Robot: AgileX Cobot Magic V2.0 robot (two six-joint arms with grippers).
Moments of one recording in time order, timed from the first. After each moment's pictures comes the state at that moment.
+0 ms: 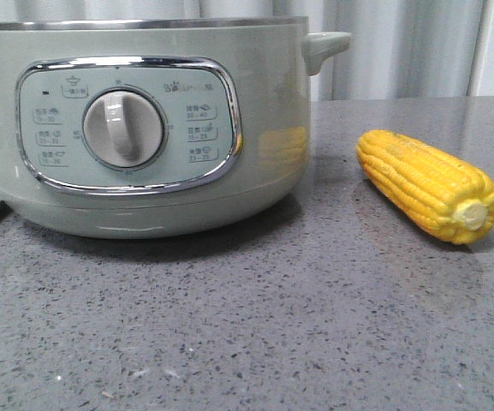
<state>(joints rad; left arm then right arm) -0.08 0.58 -0.37 0.01 -0.36 0.03 0.10 0.83 -0.73 0.05 0.70 -0.01</state>
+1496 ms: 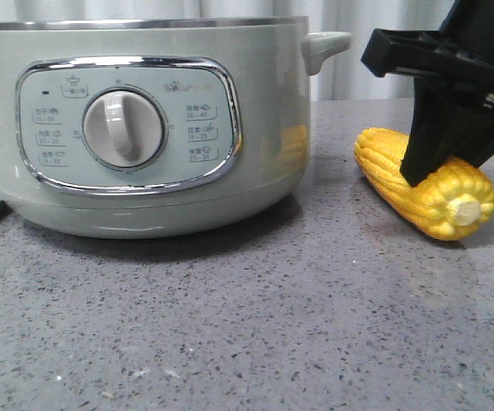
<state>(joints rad) -0.08 0.53 -0.37 0.01 -0.32 0.03 0.29 1.42 -1.03 0.15 0.81 -0.01</state>
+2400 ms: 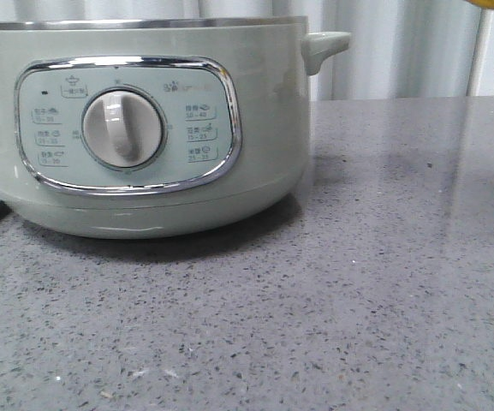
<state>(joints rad) -0.08 0.53 -0.37 0.01 -0.32 0.03 0.38 1.17 -1.27 0.05 0.96 0.03</state>
